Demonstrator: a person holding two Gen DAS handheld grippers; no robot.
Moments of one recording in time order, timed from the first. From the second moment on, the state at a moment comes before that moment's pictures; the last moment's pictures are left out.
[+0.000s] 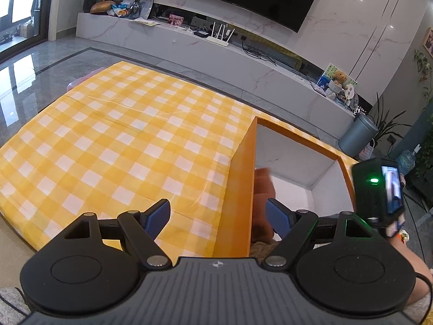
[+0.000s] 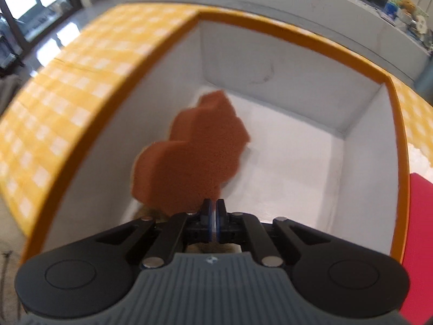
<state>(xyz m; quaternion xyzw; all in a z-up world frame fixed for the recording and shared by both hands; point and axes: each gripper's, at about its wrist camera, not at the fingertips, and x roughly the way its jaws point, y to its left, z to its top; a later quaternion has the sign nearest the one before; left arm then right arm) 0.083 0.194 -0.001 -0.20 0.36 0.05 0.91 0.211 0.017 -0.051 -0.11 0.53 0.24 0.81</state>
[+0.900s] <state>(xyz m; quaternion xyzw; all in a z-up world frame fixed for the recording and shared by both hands) 0.064 0.118 0.050 -0.14 0.32 0.02 0.94 0.119 -0.117 0.088 -0.05 0.28 0.20 0.94</state>
